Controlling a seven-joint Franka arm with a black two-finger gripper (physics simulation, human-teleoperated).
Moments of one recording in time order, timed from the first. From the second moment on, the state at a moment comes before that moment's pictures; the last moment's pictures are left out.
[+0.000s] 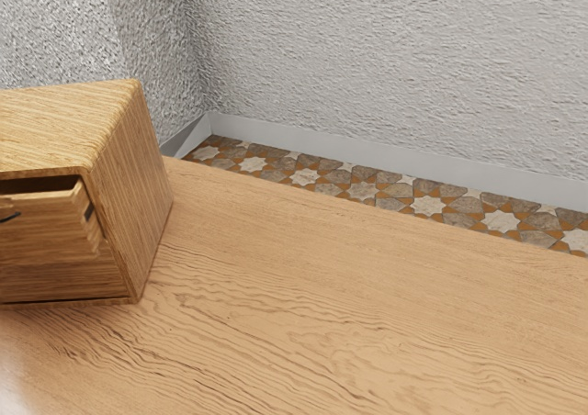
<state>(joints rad) 0.29 -0.64 0.28 -2.44 0.26 1.90 -0.02</state>
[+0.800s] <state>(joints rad) 0.08 -0.47 0.46 -2.28 0.29 1.94 -0.02</state>
